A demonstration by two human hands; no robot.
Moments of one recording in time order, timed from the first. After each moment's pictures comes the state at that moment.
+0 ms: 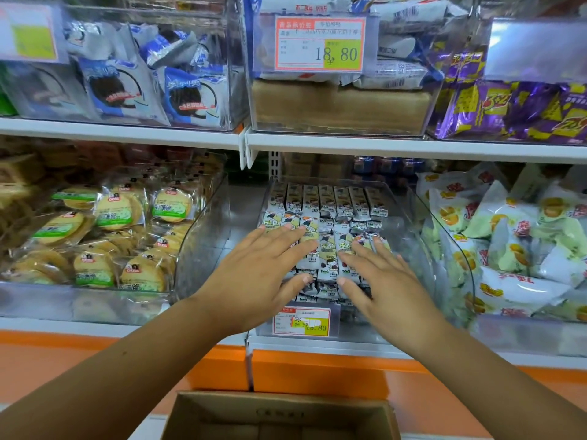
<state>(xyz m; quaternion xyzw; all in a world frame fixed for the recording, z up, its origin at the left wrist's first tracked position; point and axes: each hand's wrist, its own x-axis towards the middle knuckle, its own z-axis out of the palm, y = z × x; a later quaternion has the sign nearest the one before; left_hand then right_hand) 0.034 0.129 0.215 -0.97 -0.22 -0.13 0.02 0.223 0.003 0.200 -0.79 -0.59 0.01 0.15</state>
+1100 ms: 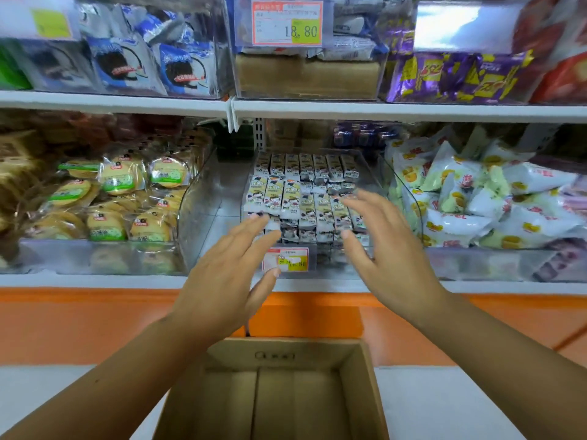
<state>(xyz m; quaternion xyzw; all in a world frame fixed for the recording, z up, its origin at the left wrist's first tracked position) -0.023 0.054 0.188 -0.94 -0.25 -0.22 0.01 0.187 -0.073 0.223 -0.73 -0.59 -0.09 0.32</state>
